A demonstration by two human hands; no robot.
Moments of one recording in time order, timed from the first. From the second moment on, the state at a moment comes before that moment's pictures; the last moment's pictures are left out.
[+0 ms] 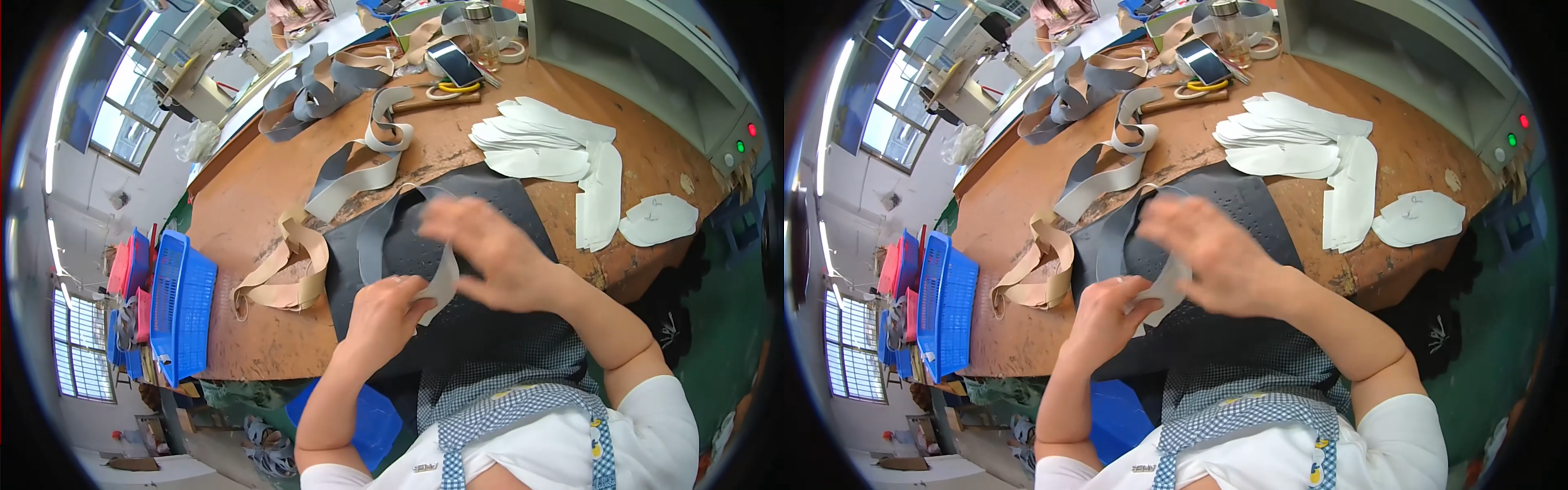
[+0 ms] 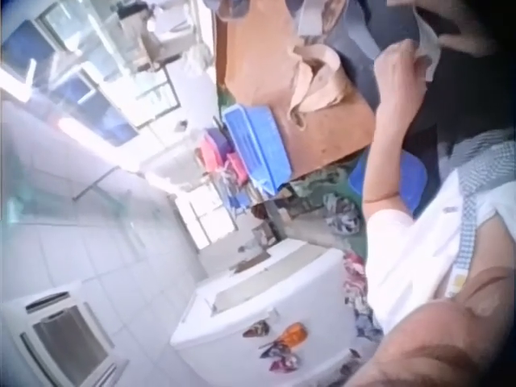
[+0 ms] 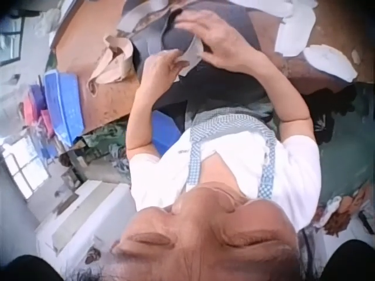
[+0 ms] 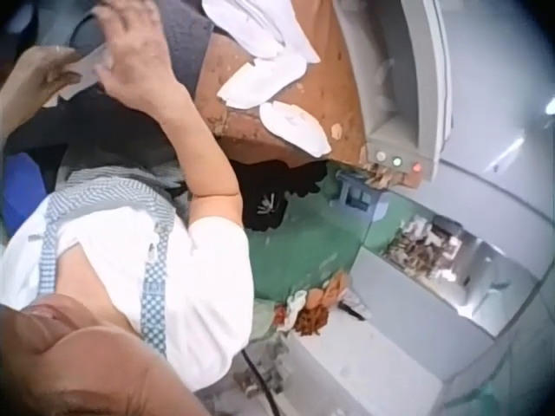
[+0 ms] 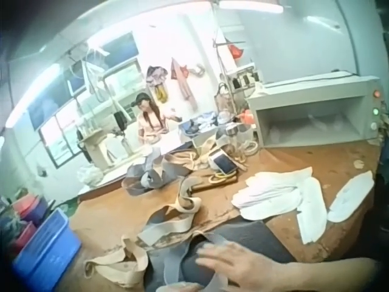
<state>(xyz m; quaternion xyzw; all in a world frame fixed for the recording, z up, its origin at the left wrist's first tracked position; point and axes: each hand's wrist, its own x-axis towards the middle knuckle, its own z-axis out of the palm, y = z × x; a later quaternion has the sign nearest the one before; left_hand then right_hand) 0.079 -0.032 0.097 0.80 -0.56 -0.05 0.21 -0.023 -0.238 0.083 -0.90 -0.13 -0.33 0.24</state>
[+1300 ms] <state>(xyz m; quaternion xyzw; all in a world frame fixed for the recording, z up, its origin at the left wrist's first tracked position) -0.002 -0.059 0.052 0.68 -0.51 0.22 0.47 0.008 -0.238 0.026 -0.58 0.14 -0.08 0.79</state>
